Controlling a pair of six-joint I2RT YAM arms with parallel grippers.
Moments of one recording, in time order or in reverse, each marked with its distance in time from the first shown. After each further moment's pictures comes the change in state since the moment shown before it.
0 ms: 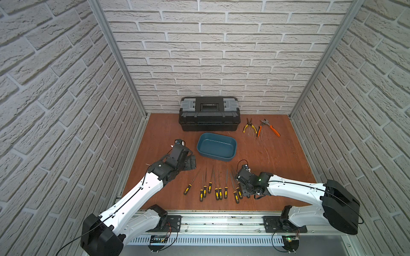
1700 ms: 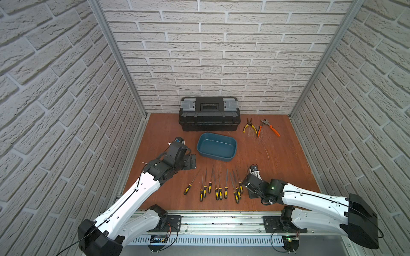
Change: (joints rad) left arm 0.000 -0.018 0.096 -0.113 0.086 0.021; right arm 0.054 -0.267 -0.100 -0.064 0.142 0.075
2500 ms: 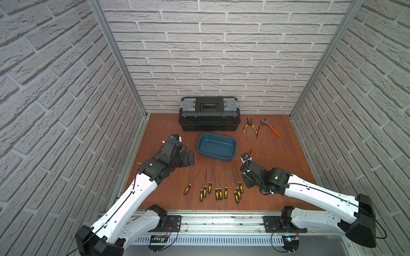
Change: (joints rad) left arm 0.089 -0.012 0.042 0.015 0.062 0.019; right arm -0.037 0.071 0.353 -0.087 -0.002 -0.412
